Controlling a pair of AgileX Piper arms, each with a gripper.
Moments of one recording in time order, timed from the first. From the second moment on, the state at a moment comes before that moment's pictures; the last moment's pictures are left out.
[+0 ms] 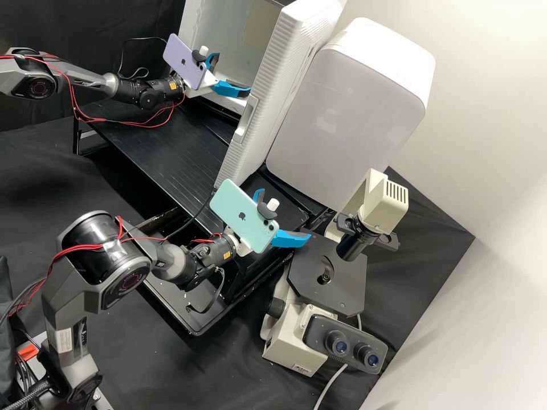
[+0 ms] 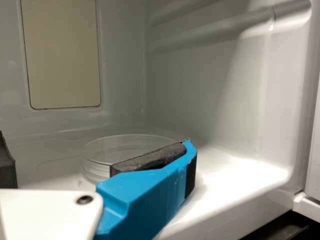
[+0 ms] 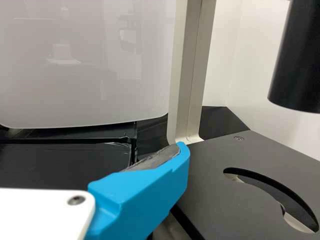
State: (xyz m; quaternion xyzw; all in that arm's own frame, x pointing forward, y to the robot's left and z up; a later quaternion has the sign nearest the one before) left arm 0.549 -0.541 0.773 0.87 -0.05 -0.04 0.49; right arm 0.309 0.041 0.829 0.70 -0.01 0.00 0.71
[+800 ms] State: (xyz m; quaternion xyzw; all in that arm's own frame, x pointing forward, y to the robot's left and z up) left arm 0.553 -0.553 0.768 0.87 -0.04 -0.07 0.49; right arm 0.309 0.041 0.829 0.70 -0.01 0.00 0.71
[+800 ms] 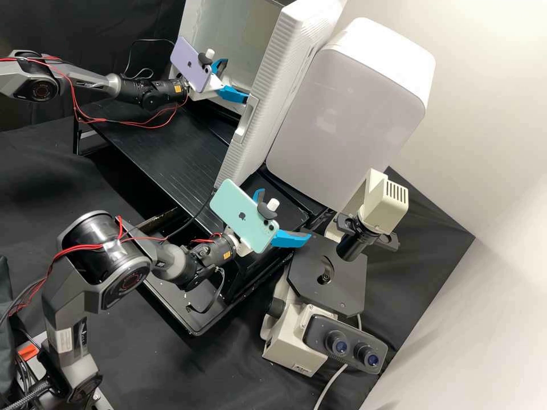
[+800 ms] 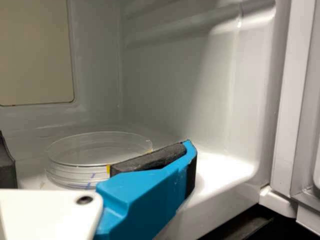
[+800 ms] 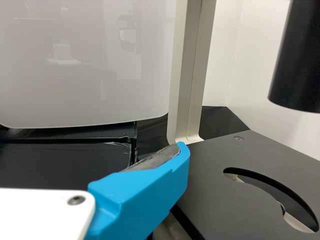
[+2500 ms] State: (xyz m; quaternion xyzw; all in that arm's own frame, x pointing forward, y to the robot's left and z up) left arm 0.569 -0.566 0.762 0.86 -0.04 -0.07 0.50; right arm 0.309 0.041 0.829 0.70 -0.01 0.00 0.71
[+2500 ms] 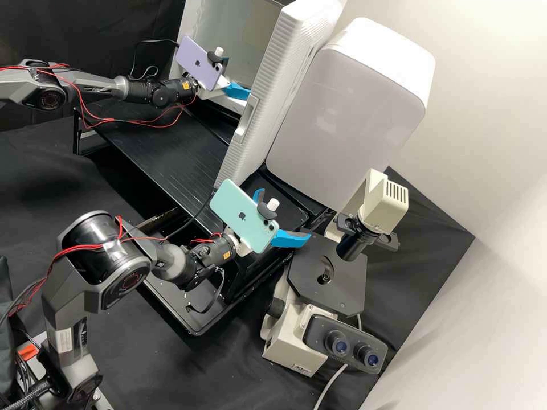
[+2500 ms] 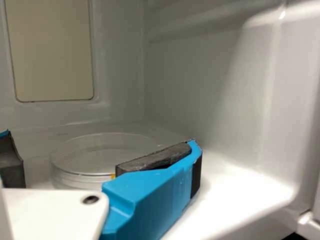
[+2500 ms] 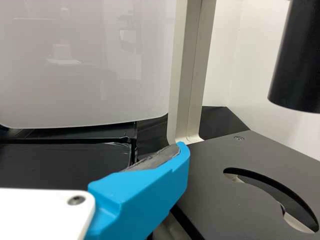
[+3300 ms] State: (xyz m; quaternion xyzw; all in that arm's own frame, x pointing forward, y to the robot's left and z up) left arm 0.568 -0.567 0.756 0.87 -0.04 -0.09 0.49; right arm 0.309 0.041 0.829 0.70 -0.01 0.00 0.71
